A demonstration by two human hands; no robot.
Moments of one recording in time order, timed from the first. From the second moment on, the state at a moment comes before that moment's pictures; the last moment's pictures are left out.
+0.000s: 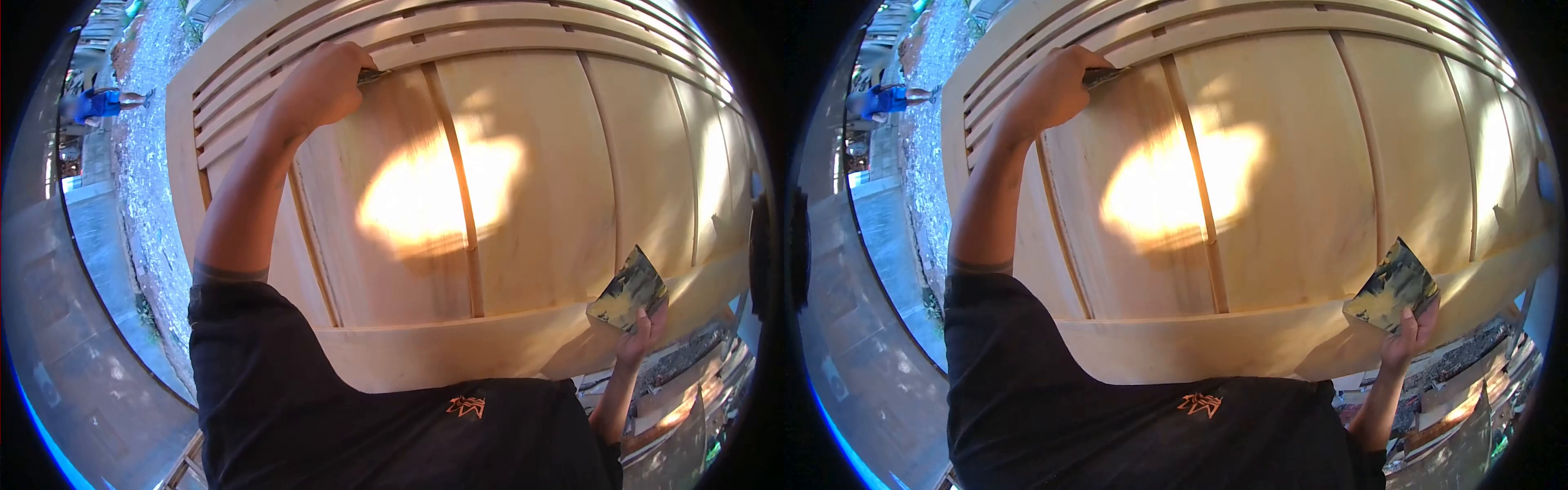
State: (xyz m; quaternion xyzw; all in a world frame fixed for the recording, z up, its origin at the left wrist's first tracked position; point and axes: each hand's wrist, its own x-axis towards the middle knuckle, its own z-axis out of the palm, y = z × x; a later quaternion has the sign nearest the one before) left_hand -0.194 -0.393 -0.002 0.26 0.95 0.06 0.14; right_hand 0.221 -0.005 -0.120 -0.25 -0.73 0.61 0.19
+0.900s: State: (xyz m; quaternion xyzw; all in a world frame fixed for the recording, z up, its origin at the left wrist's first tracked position) left_hand 0.090 -0.396 -0.020 0.17 0.96 0.19 0.07; right_hand 0.185 -0.013 -0.093 -0.19 -0.60 0.77 0.12
